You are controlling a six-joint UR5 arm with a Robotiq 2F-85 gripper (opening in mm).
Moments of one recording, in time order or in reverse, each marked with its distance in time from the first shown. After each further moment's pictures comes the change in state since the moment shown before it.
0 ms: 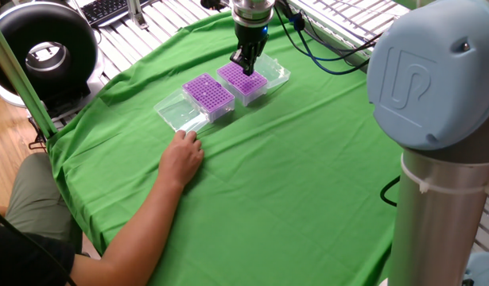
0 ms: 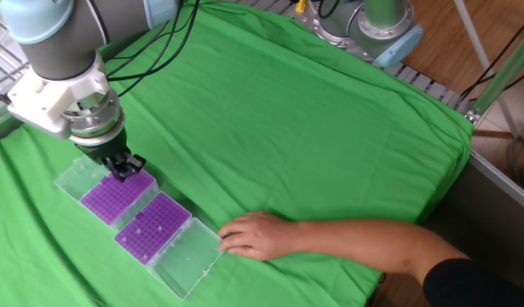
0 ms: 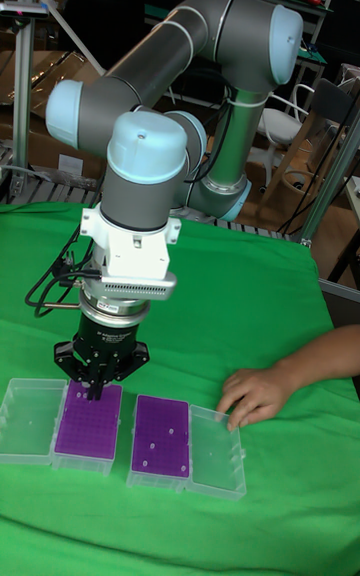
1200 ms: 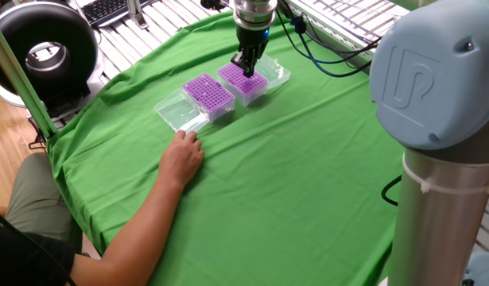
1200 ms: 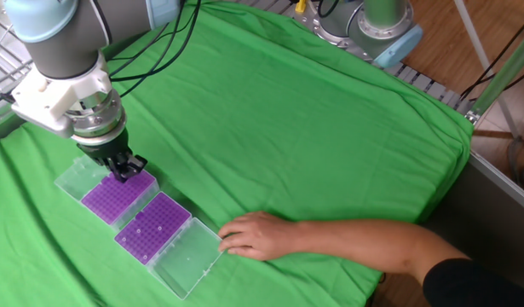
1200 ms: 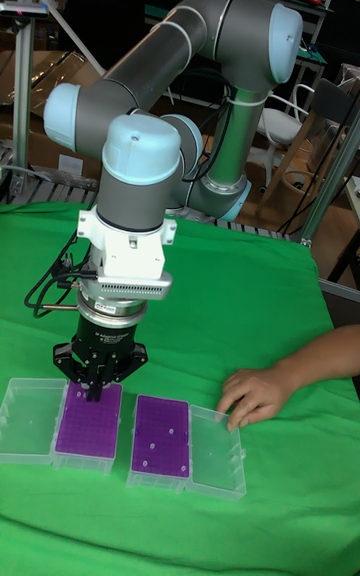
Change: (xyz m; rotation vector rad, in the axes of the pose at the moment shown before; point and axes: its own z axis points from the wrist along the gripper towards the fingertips) arm 0.002 0.001 0.005 -0.012 -0.014 0.002
